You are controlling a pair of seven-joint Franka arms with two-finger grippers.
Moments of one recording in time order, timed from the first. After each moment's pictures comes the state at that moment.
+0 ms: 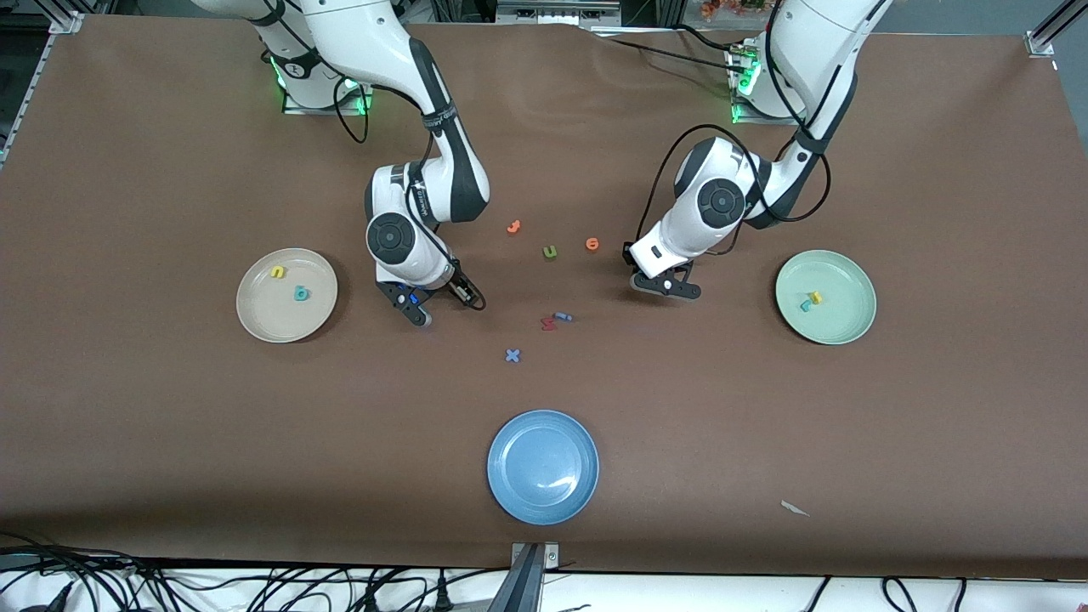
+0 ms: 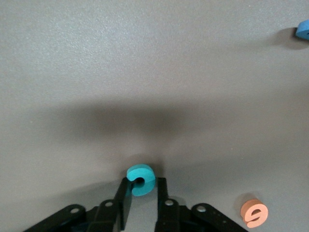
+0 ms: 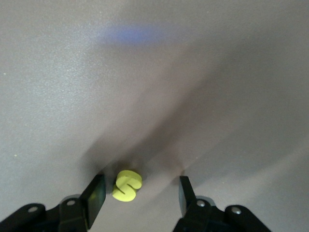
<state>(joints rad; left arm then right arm) -0.31 0.47 -0.25 -2.19 -0.20 2.62 -0.22 1.05 0.69 -0.52 -1.87 0.67 2.29 0.90</state>
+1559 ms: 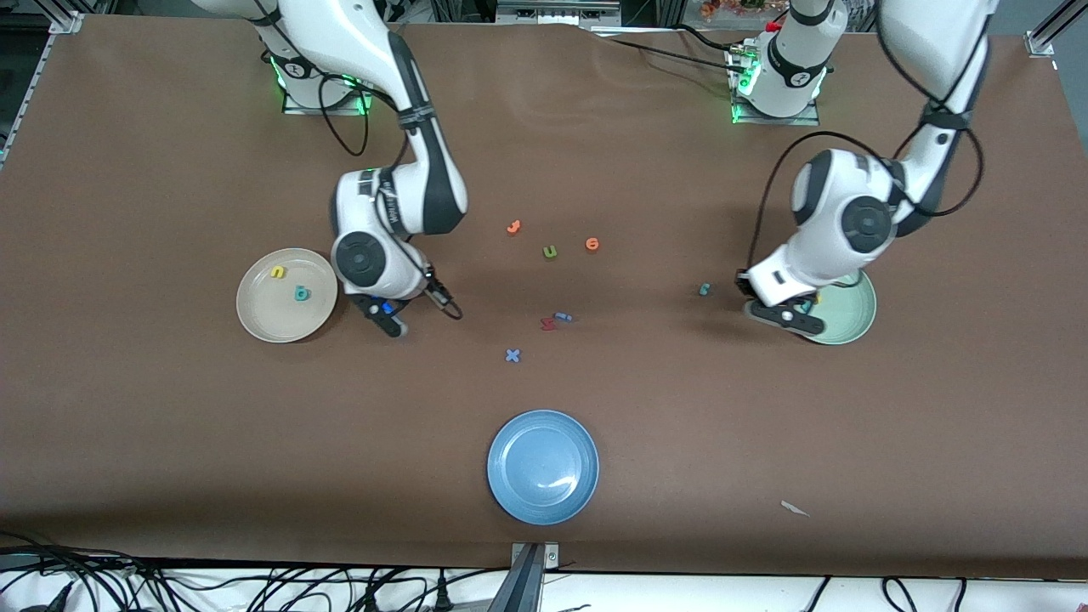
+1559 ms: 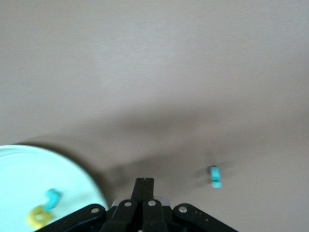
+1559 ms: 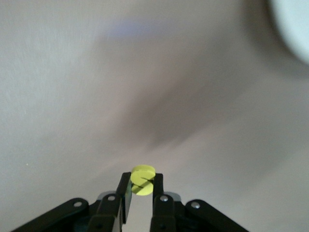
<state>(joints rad) -0.09 0.29 -0.08 -2.16 -0.06 2.39 0.15 1.07 0.68 -0.74 -1.73 0.60 1.90 0.77</state>
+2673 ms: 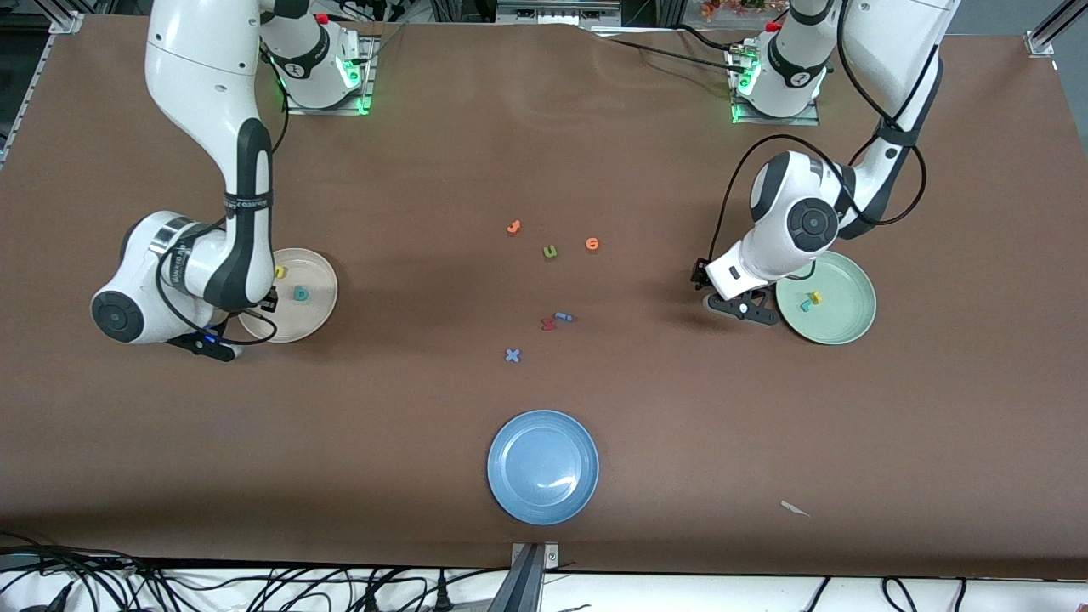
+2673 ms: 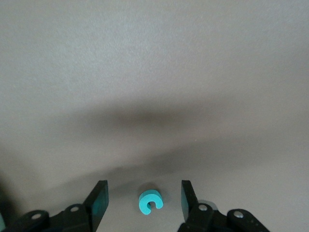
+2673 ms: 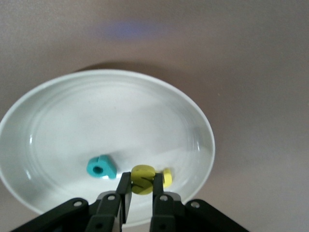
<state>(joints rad) -0.16 0.38 -0.16 -2.20 -0.11 2.50 0.01 0.75 0.78 -0.87 -1.79 0.53 1.84 -0.05</state>
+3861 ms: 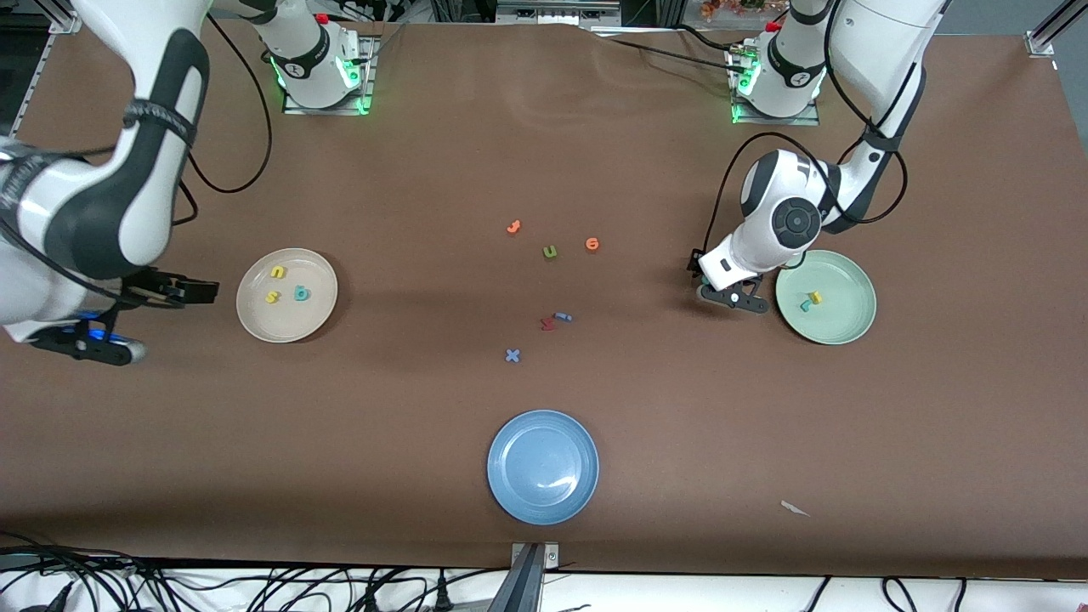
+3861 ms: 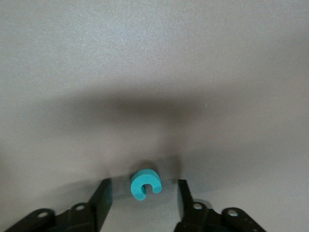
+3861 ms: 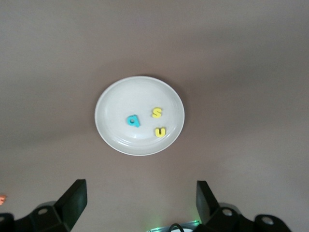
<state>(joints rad) -0.18 0.40 -0.16 -2.27 -0.11 2.54 -0.02 0.76 0.73 -1.15 -1.27 0.54 1.33 -0.10</state>
